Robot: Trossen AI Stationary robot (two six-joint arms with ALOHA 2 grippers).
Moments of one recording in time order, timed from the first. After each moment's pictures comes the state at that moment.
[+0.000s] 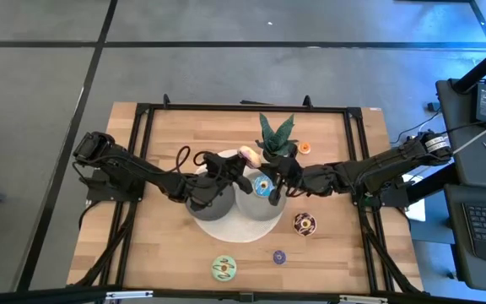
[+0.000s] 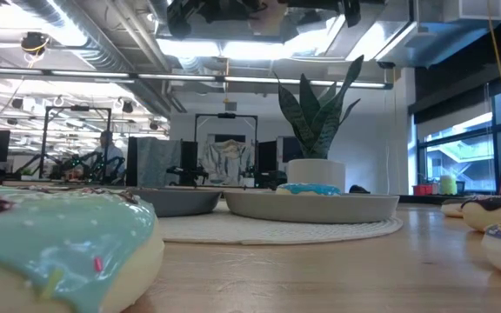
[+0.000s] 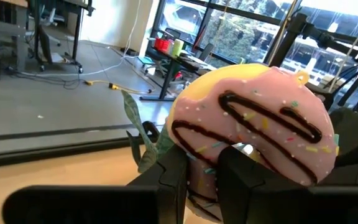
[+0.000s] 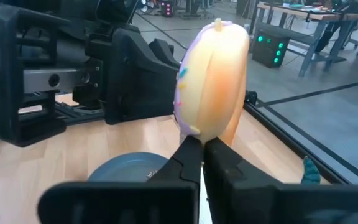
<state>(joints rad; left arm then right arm) -0.30 1.62 1.06 0.50 -1.18 -0.44 0.29 1.37 0.96 0.18 0.65 0.12</state>
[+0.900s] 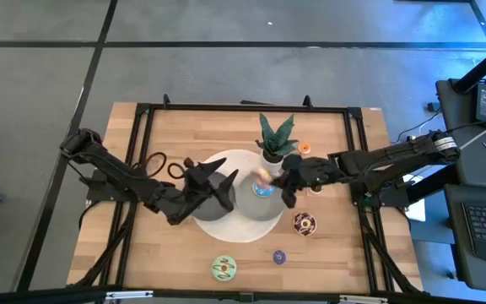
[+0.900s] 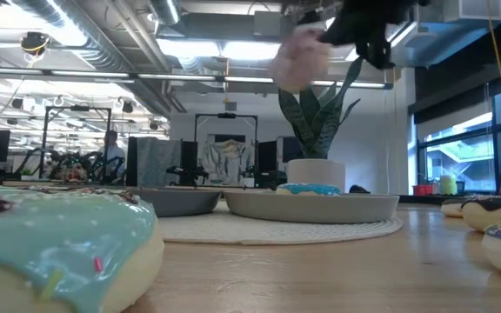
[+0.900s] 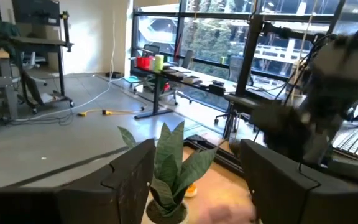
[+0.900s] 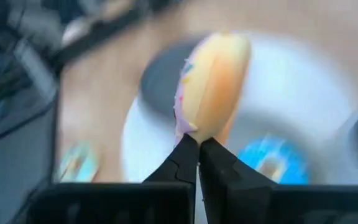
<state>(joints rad) -0.49 1.47 1.06 0.49 -1.30 -0.10 0.20 1.27 0.95 -0.32 0.14 0.61</state>
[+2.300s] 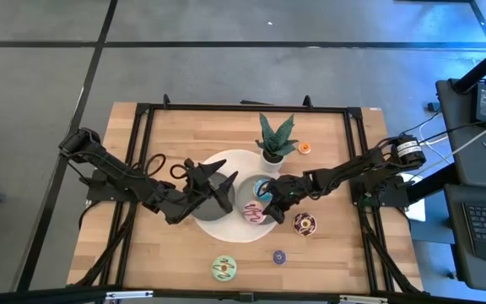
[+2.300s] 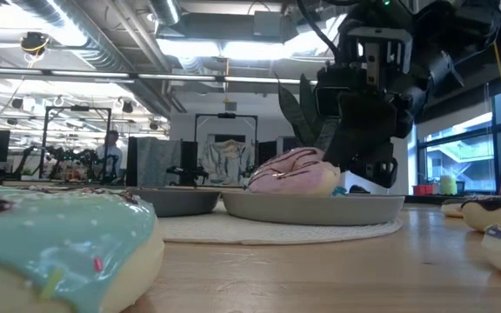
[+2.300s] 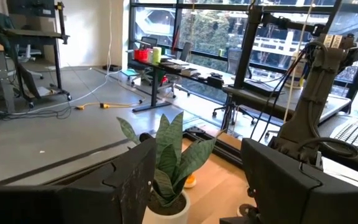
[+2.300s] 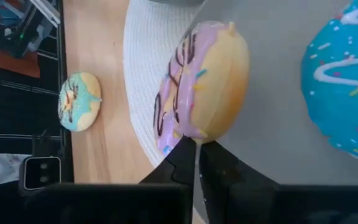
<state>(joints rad) -0.50 1.46 1.06 0.38 -1.28 -0.20 0.16 1.65 0.68 0.27 -0.23 0.80</state>
